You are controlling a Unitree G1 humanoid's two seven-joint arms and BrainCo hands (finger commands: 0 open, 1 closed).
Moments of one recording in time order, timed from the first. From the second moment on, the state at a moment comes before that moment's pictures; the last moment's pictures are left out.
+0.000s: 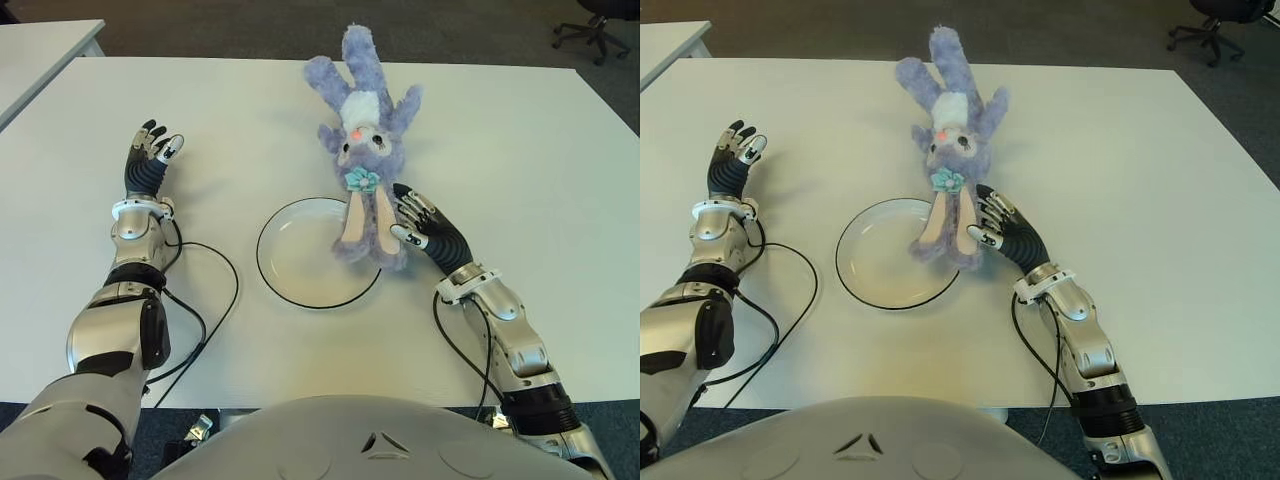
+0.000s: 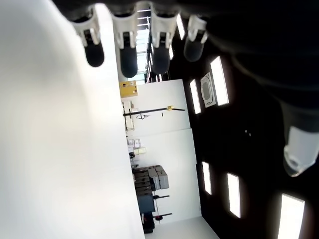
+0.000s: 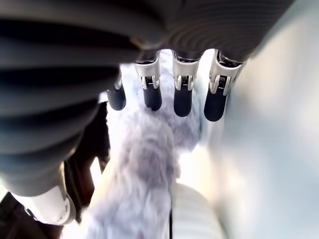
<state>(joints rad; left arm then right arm) -0.57 0.39 0.30 1.18 -0.11 -0.55 -0.10 0.13 -0.40 0.16 -0.19 0.37 0.03 0.27</state>
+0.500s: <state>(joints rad) -0.56 0.39 0.30 1.18 -0.11 -0.55 -0.10 0.16 -0.33 0.18 -0.22 0.33 0.03 0.27</state>
